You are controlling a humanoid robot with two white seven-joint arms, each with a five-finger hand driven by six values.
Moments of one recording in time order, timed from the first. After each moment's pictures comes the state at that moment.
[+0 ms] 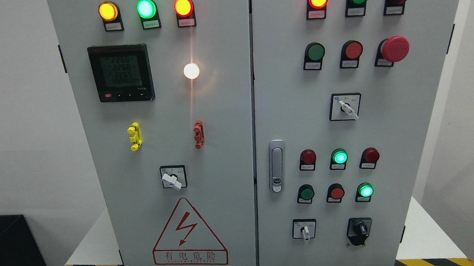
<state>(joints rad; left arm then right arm) 0.00 -0.10 -0.14 0.00 0.10 -0.06 0.15 -0.03 0.12 -0.16 -1.62 1.23 0.10 -0.14</state>
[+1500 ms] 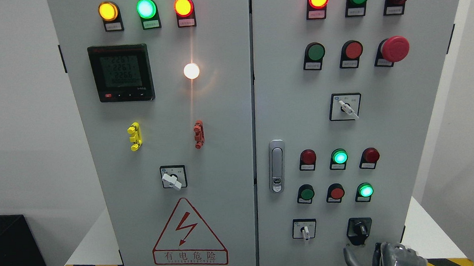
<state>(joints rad) 0.00 -0.10 -0.14 0.00 0.10 -0.06 0.15 -0.19 0.13 -0.14 -1.59 1.29 0.15 -0.11</state>
